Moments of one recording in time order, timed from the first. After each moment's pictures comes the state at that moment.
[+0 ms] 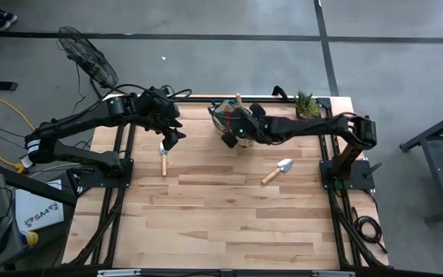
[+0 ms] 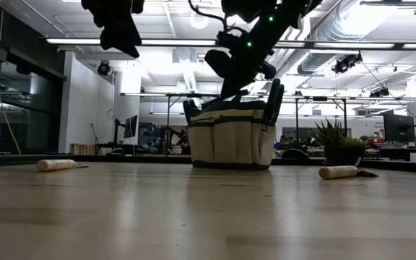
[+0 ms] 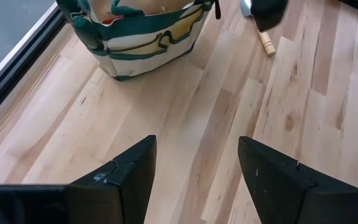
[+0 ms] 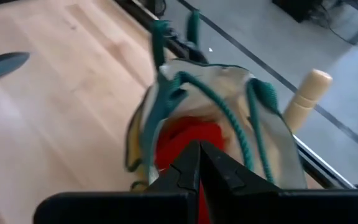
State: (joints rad) left arm 0.37 1.11 1.18 -0.87 0.12 -0.13; right arm -0.17 1.71 1.26 -0.30 0.56 0.29
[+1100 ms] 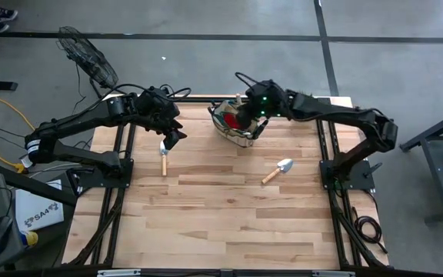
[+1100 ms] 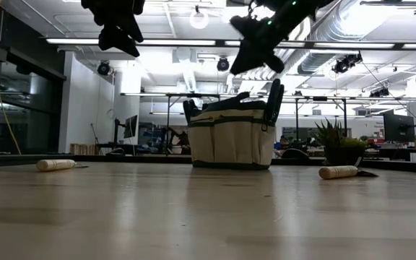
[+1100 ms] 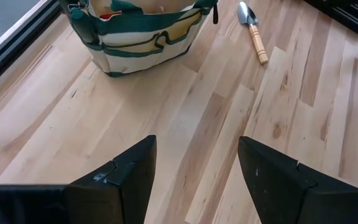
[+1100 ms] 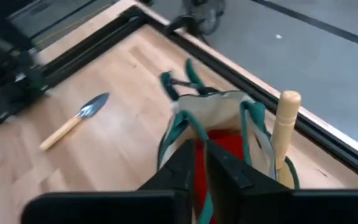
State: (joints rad) left arm 0.37 1.11 1.18 -0.86 0.14 -0.21; right arm -0.40 1.51 1.26 -0.36 0.07 0.37
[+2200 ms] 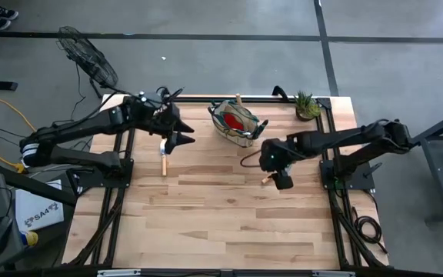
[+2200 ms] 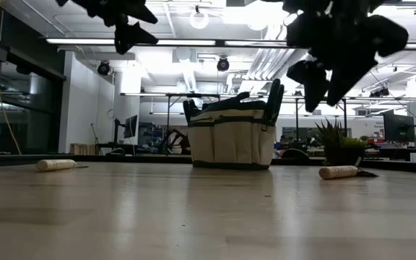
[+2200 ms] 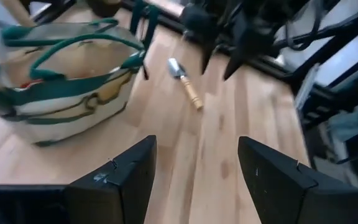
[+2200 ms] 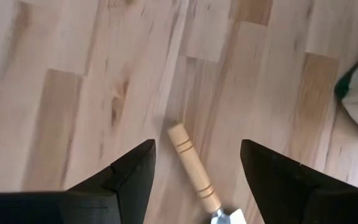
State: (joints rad) left arm 0.37 1.03 0.97 -0.43 0.36 -0.21; right arm -0.01 1.36 0.95 -0.76 -0.10 -0.17
